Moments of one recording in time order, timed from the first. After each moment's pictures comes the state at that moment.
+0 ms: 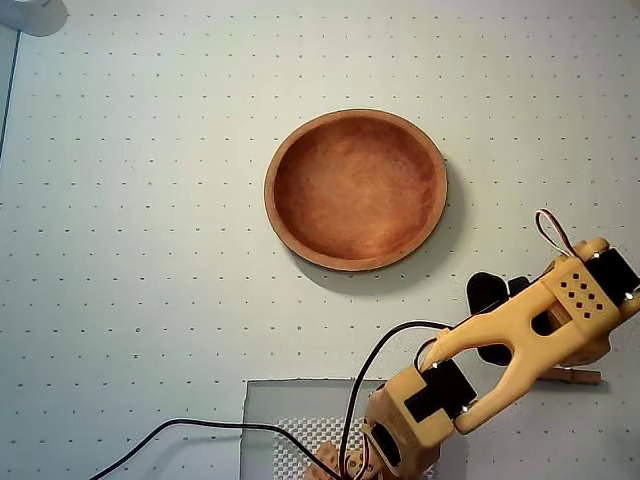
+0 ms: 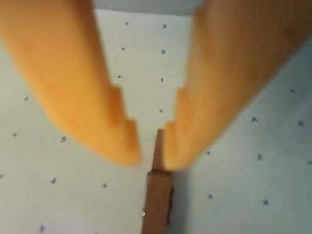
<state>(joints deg) 58.2 86.5 80.1 101.0 -60.3</state>
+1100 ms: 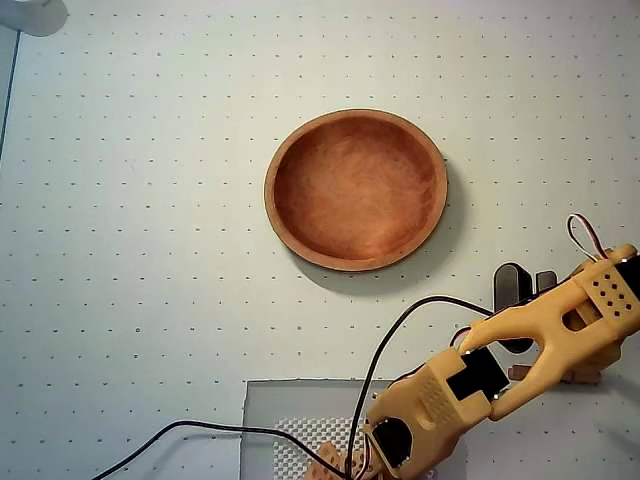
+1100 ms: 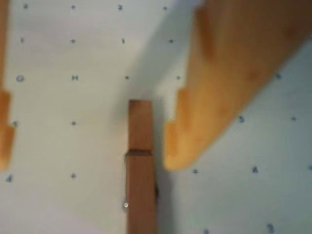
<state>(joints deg) 59.2 71.9 75.5 97.0 -52.2</state>
